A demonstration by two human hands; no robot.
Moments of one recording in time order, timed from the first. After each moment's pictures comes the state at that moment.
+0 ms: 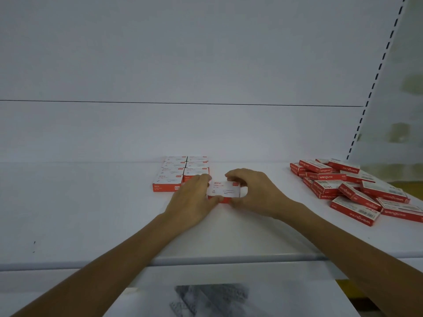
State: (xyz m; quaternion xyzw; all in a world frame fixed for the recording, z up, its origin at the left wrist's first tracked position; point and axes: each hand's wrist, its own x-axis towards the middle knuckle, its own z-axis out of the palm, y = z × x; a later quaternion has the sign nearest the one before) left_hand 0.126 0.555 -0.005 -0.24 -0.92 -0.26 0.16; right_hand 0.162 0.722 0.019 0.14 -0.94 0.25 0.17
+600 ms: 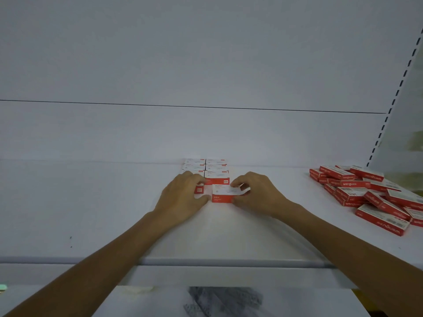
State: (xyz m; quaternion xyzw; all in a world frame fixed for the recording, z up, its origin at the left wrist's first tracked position) left_hand 0.120 0.490 0.006 -0.22 -0.92 -0.25 0.18; right_hand 0.138 0.685 0.016 0.11 -0.95 0.24 0.15
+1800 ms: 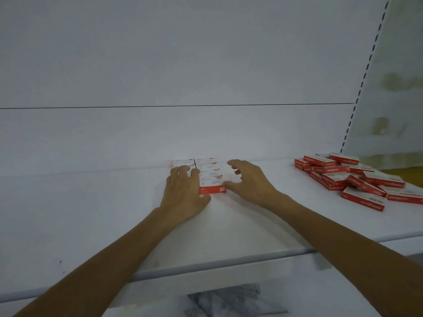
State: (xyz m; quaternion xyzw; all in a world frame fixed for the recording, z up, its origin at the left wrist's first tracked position) left_hand 0.094 0.499 0.003 -0.24 -0.94 -0.15 0.18; right_hand 0.124 0.669 0.014 0.01 -0.94 0.26 0.21
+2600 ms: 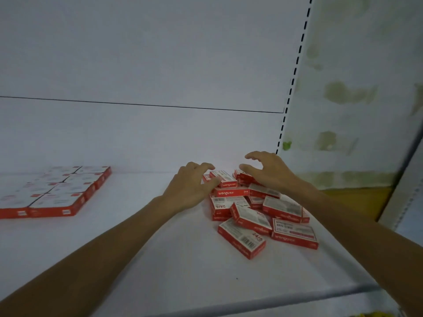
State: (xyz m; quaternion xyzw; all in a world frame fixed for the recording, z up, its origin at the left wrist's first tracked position) left_hand 0.087 0.795 0.016 -0.29 -0.91 -0.29 0.08; right_hand 0.131 1.001 0.046 -0.03 -0.96 0.19 0.19
